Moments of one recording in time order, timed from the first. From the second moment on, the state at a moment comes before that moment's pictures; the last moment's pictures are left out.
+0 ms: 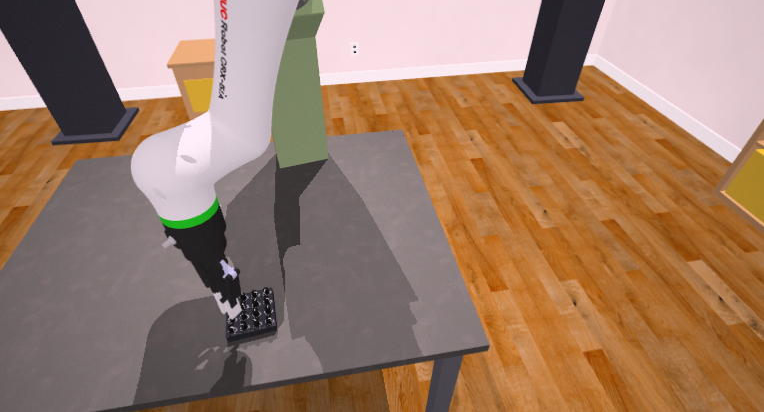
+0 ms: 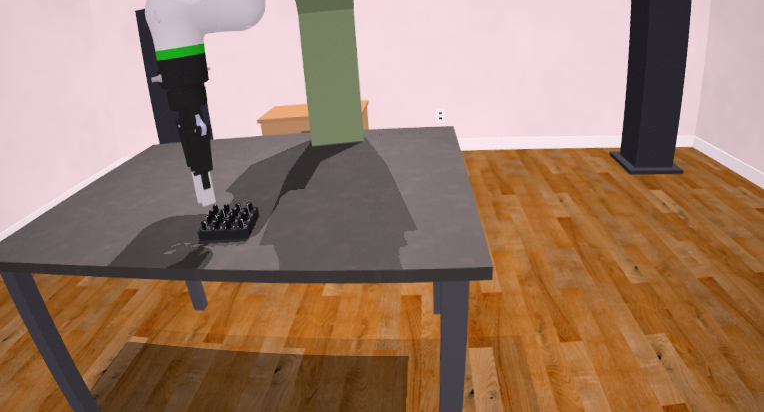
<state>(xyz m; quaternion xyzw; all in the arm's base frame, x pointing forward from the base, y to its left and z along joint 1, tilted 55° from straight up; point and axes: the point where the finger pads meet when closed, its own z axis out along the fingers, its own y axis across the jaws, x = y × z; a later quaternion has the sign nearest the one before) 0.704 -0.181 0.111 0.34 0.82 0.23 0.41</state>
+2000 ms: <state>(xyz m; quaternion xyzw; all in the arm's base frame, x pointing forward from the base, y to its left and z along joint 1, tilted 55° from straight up) 0.684 -0.168 0.105 0.59 0.66 0.35 0.30</state>
